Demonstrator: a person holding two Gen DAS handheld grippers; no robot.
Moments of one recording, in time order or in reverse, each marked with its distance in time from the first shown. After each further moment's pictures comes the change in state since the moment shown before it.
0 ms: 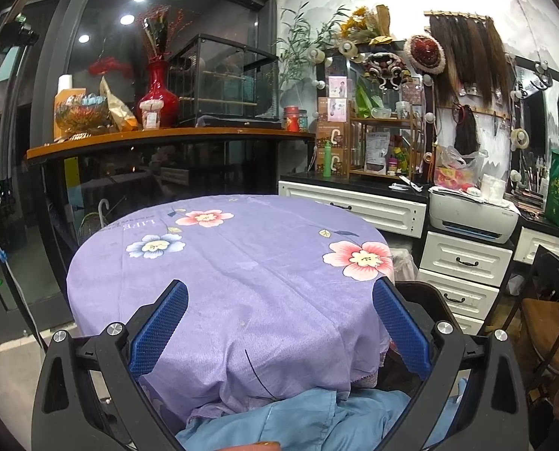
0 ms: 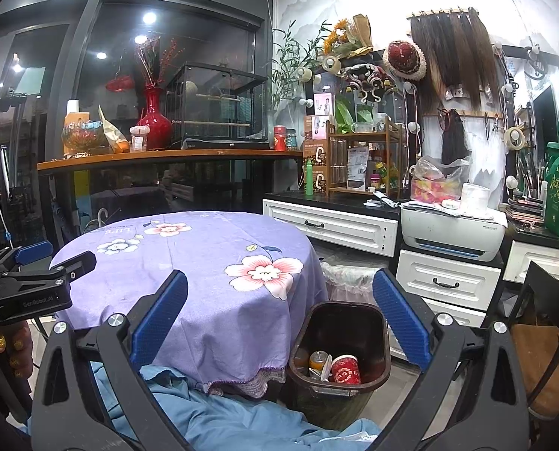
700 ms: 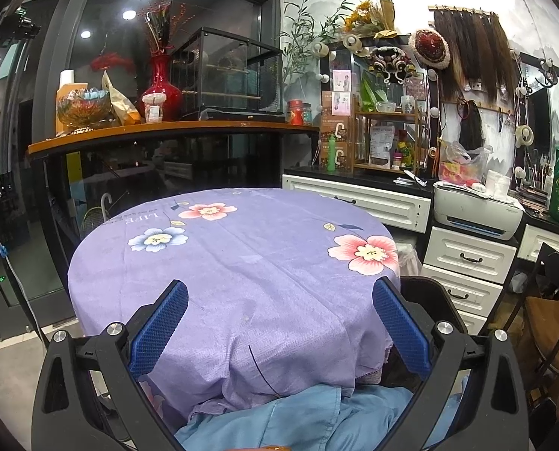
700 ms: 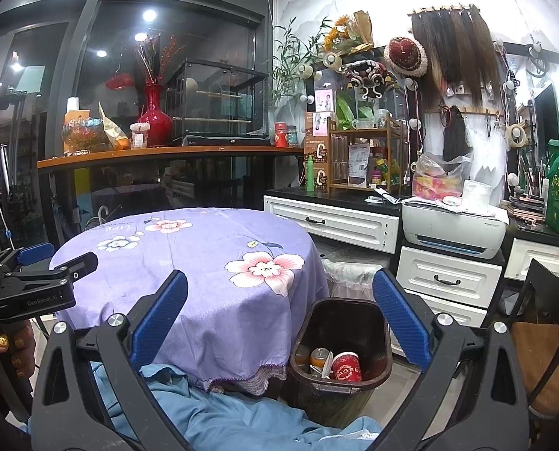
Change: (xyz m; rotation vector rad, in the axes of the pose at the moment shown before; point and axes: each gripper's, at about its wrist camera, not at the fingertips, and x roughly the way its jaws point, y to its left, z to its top) left arm 0.002 0.001 0.001 0.003 0.026 0.009; right arm 0.004 0.001 -0.006 0.002 0.008 0.004
